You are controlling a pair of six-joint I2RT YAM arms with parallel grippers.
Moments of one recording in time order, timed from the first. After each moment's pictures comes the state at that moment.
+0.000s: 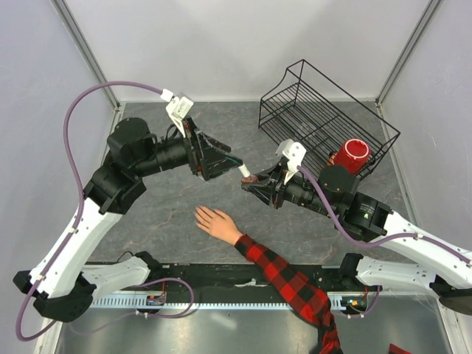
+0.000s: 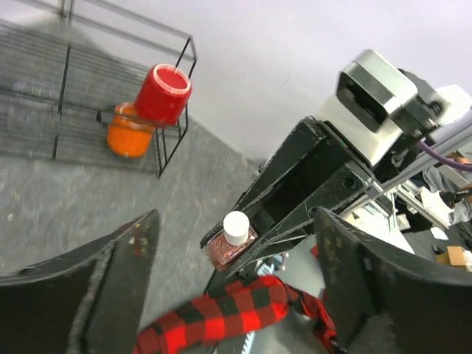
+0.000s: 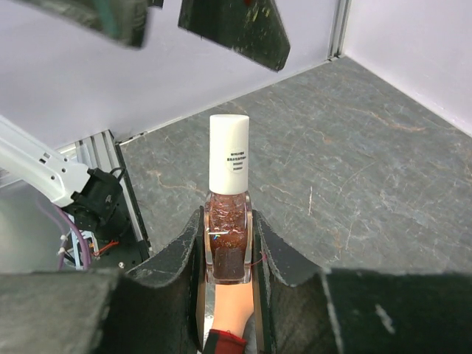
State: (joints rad) left arm -0.65 1.01 1.37 -0.37 0.54 -0.52; right arm 1.05 0.93 1.06 -0.14 -0.06 0.11
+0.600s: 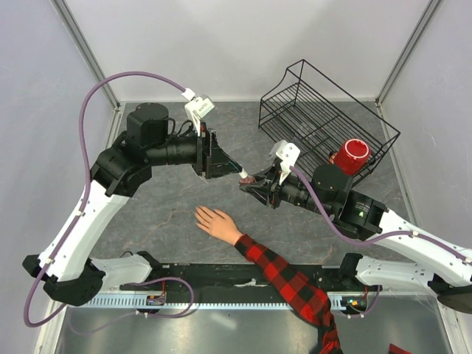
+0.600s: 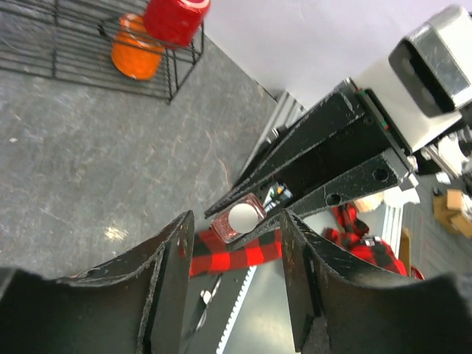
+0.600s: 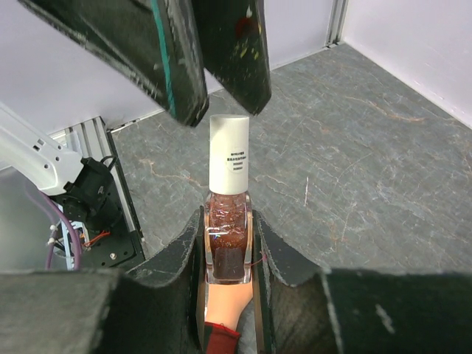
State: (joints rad) left arm -0.65 1.18 1.61 -0.76 0.59 -0.38; right arm 1.05 0.96 1.05 -0.15 -0.06 0.08
